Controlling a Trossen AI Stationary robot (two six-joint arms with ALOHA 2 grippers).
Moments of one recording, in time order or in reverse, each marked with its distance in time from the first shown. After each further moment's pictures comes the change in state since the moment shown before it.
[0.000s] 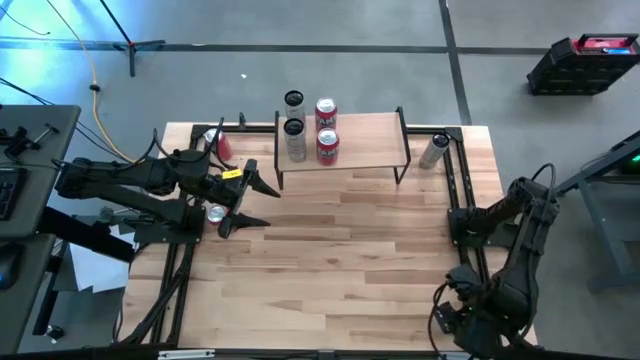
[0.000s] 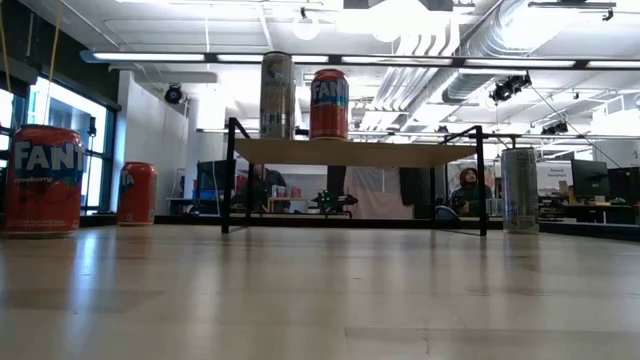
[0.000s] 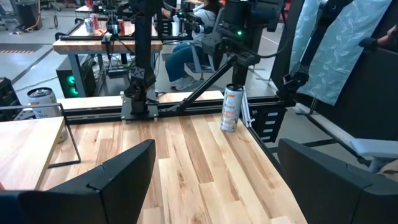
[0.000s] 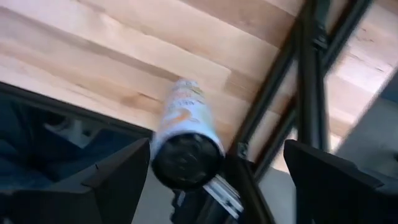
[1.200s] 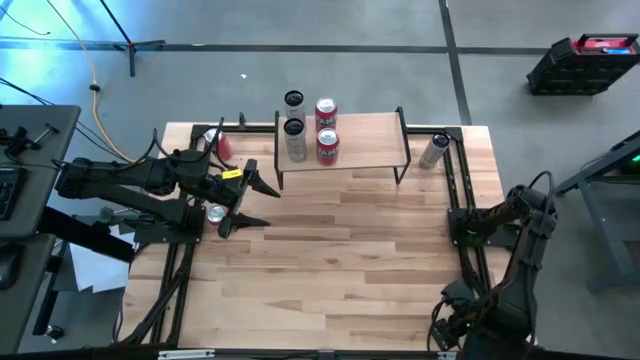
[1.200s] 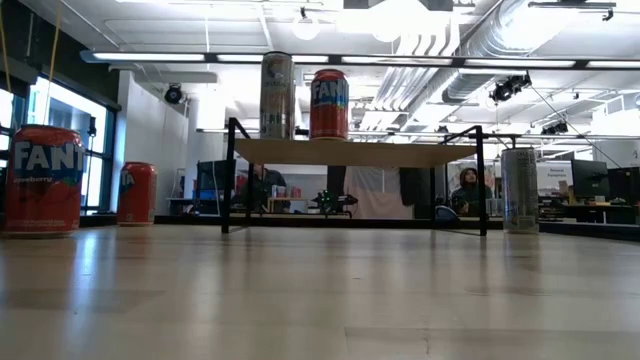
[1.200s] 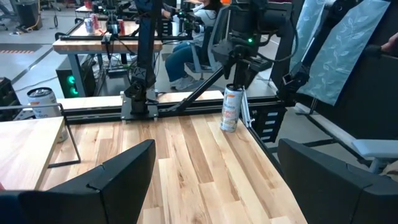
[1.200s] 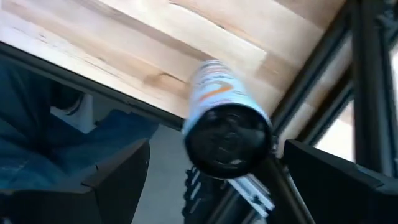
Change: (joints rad) left arm 0.000 0.000 0.000 0.000 0.000 0.000; right arm 0.048 0.070 0.001 0.136 0.039 -0.006
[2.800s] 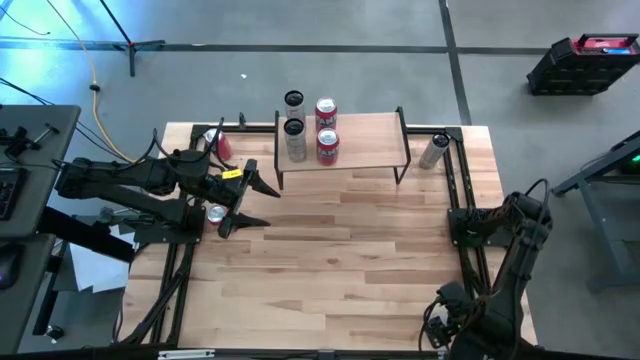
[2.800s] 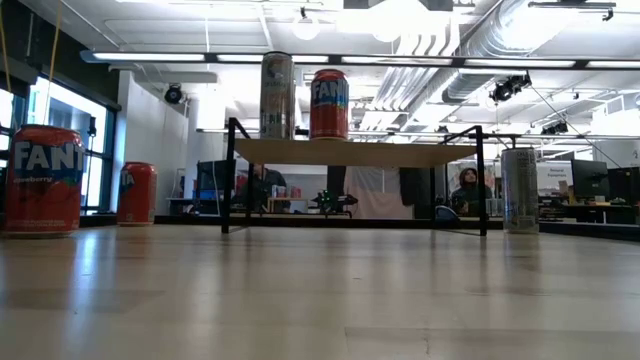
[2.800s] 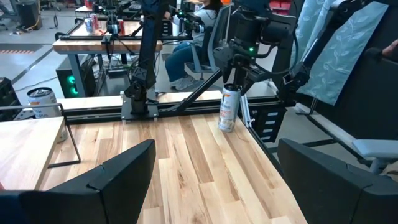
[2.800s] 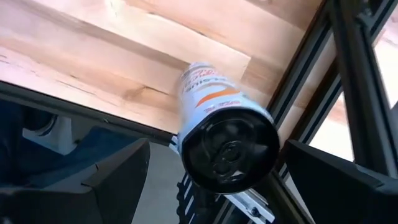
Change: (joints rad) left arm 0.000 0.000 0.000 0.000 0.000 0.000; right arm -0.028 0.069 0.017 -0.049 -0.040 0.030
